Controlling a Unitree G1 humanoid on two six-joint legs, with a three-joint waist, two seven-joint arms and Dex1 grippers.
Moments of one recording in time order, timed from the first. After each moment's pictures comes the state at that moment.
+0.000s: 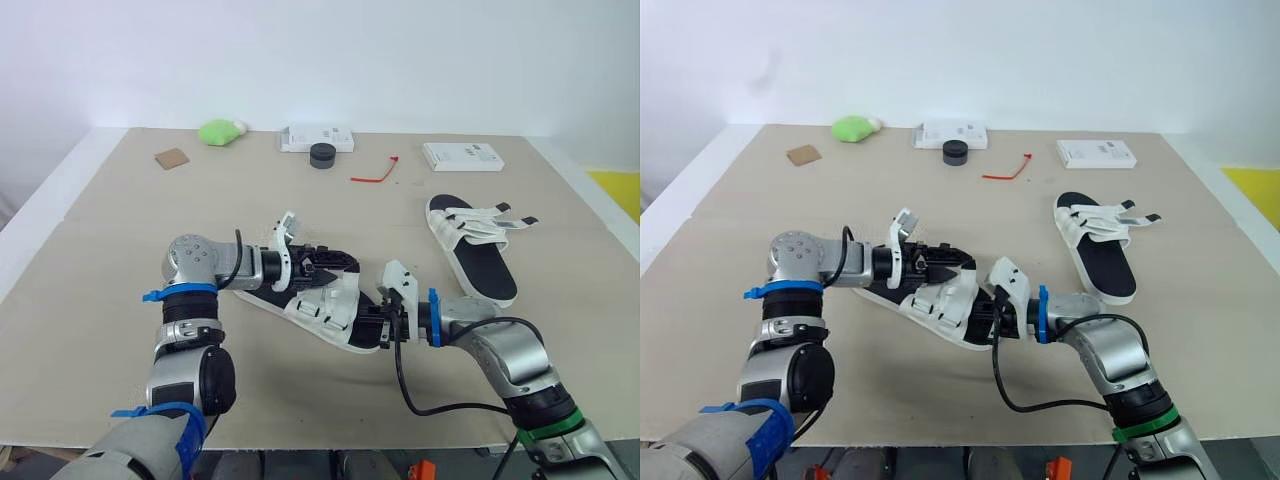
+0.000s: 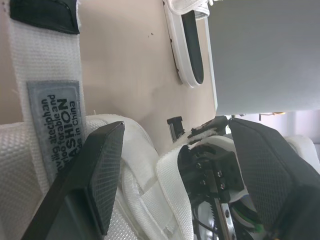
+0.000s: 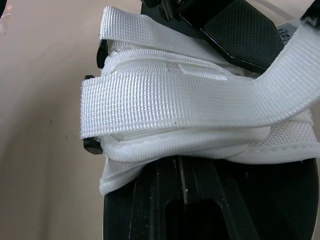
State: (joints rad) left arm -0.91 0.03 0.44 0.42 -0.83 1.58 -0.20; right arm -0.34 -0.57 0.21 -0.17 0.37 0.63 0.98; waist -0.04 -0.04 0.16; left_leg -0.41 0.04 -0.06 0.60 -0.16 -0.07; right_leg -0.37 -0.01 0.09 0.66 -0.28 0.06
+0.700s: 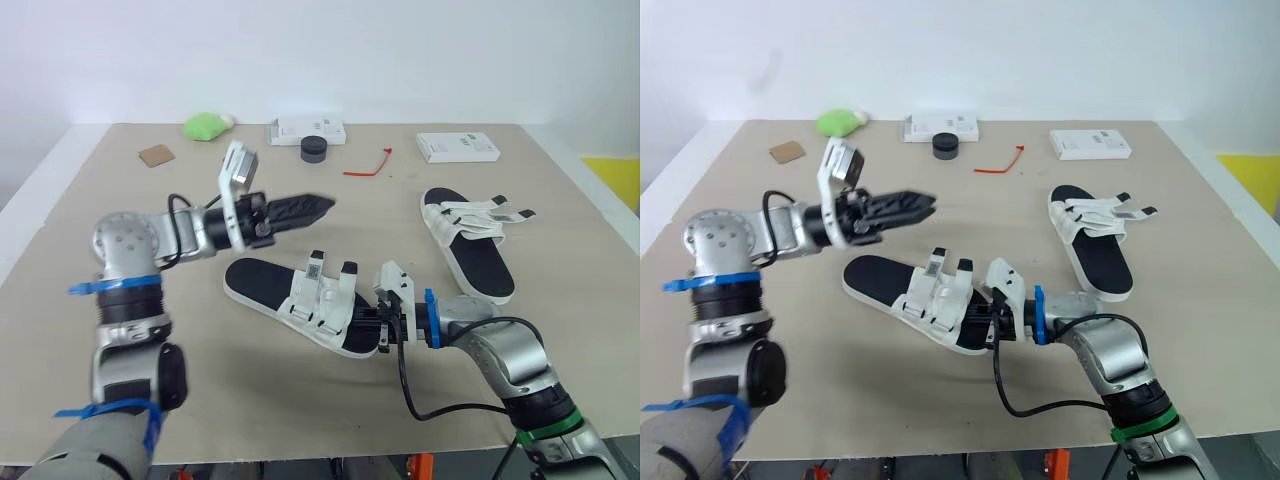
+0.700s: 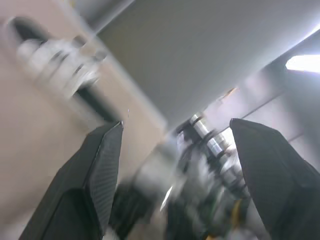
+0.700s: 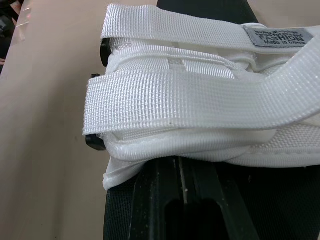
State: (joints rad) left arm -0.77 0.47 0.15 0.08 -0.97 1.29 -0.87; right arm -0.35 -0.57 0.21 -0.18 0.39 0.63 1.02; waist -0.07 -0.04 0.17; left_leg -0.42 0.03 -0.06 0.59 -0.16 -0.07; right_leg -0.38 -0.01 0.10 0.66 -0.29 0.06
